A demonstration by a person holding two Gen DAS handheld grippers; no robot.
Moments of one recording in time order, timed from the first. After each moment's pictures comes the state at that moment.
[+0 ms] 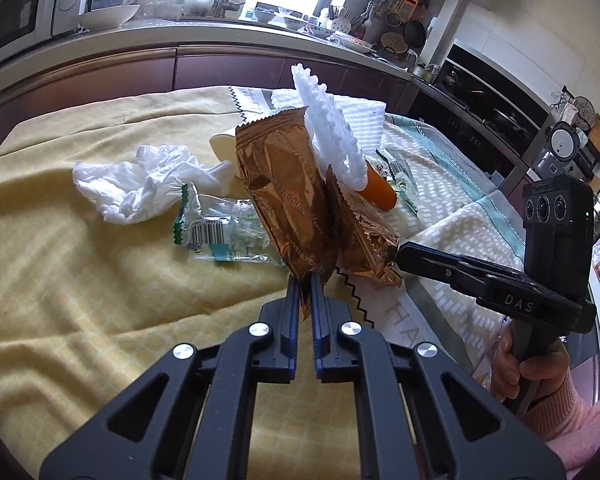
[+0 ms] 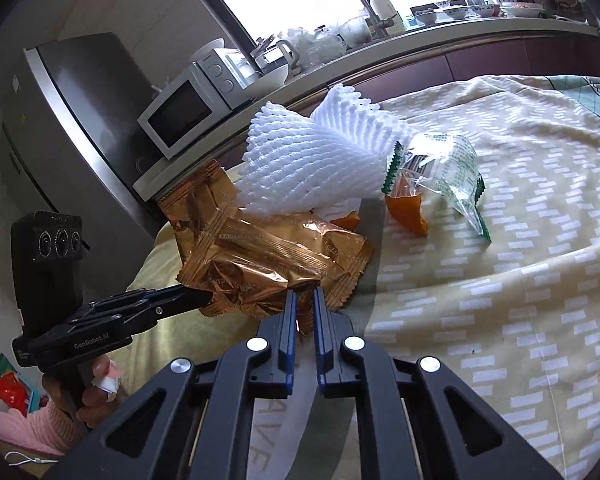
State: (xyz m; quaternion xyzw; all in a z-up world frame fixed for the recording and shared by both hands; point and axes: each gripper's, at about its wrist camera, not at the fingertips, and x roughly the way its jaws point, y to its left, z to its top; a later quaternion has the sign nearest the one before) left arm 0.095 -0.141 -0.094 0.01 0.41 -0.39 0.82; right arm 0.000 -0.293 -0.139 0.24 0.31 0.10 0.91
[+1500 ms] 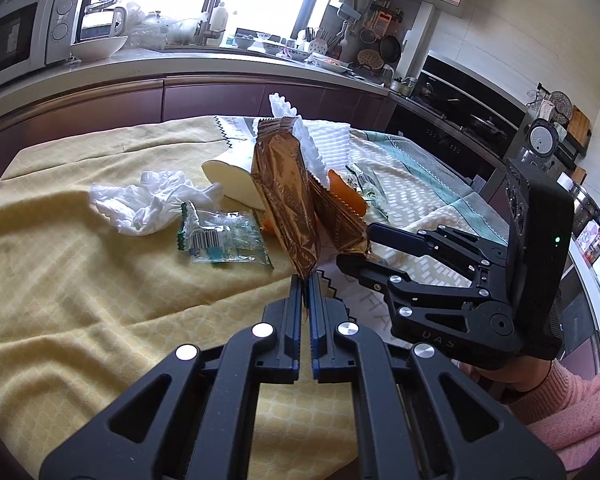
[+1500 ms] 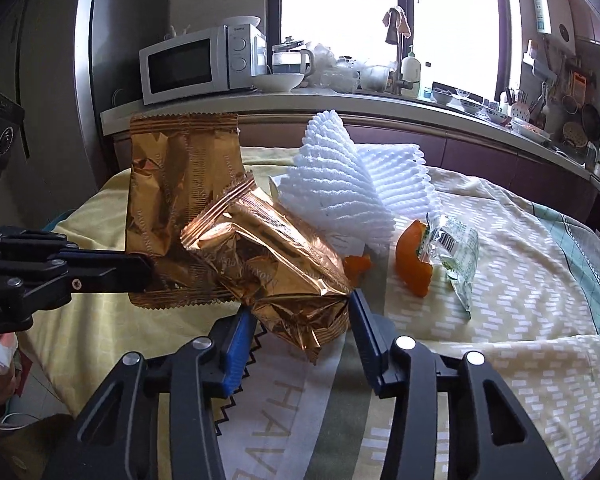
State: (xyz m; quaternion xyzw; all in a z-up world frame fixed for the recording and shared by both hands) left arm 0.063 -0.109 -0.075 0.02 0.36 -0.42 0.83; right arm 0.007 -0.230 -0.118 0.01 0.30 -0.01 0.95
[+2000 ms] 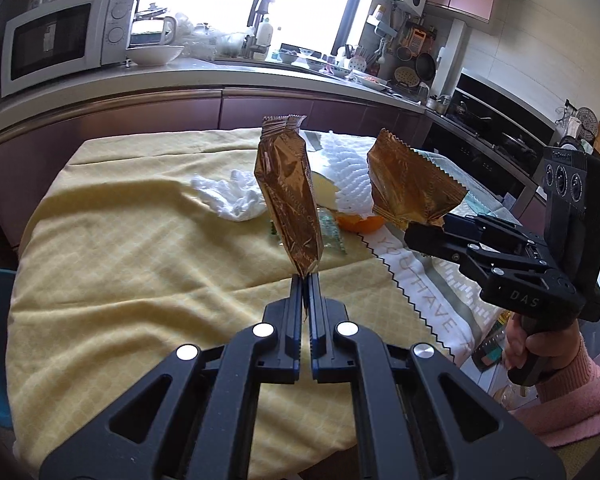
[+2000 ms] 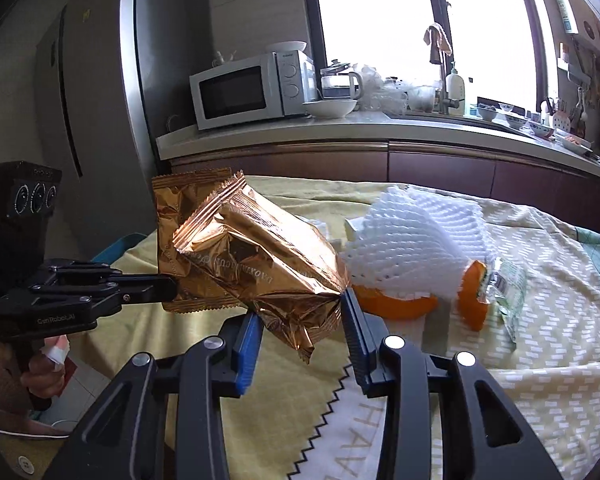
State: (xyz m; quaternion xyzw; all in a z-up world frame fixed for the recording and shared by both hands) left arm 0.053 -0.026 -0.064 0.00 0.34 -0.35 0.87; right arm 0.003 -0.201 -0.079 0.04 0.26 0.10 0.96
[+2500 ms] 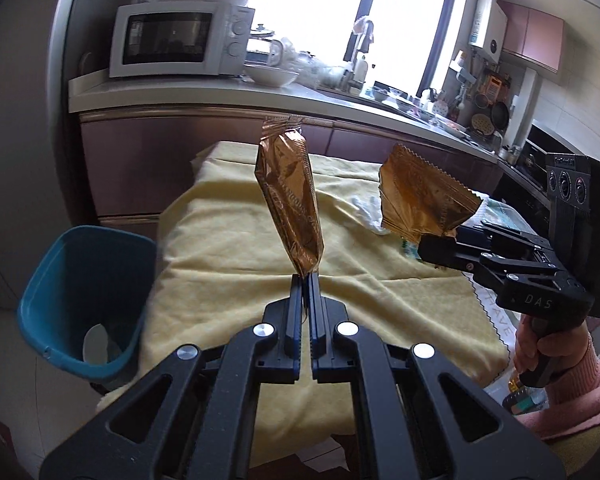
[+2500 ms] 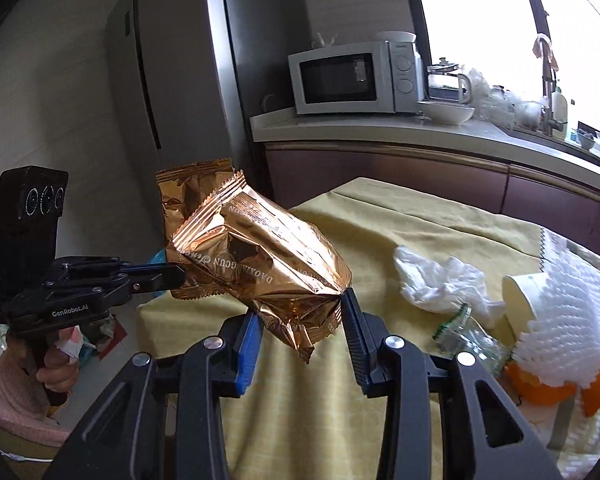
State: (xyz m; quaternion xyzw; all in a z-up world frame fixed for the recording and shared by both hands) left arm 0.034 0.123 -0.043 -0.05 0.32 -0.21 0.92; right arm 0.057 -0.092 -0.056 0.00 0.27 0.26 0.93
